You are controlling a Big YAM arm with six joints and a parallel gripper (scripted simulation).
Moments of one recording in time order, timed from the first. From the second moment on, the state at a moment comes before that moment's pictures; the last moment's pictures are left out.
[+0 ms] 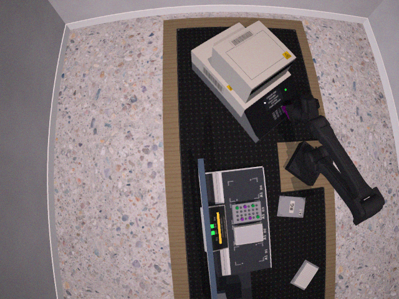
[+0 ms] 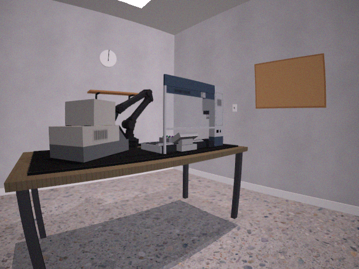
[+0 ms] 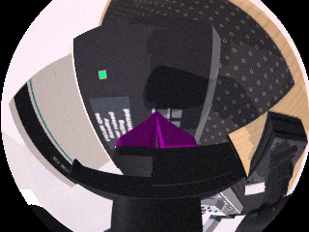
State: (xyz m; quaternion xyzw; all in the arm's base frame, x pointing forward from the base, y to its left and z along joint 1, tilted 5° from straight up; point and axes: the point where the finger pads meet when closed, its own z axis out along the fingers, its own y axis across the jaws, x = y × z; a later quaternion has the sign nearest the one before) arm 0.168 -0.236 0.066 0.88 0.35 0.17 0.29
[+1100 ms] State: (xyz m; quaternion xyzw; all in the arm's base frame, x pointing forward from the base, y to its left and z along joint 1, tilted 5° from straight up) arm 0.166 -0.233 0.060 0.88 0.34 0.16 0.28
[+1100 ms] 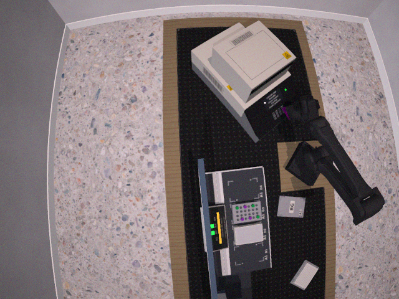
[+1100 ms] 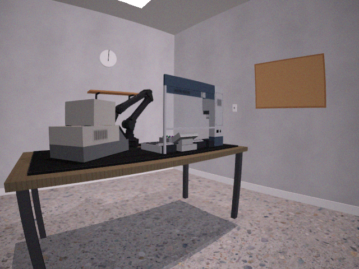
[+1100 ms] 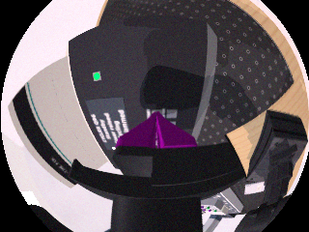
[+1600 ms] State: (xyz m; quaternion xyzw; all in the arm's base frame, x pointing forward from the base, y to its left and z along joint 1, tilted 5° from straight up) arm 0.167 -0.233 0.062 0.88 0.35 0.17 0.28
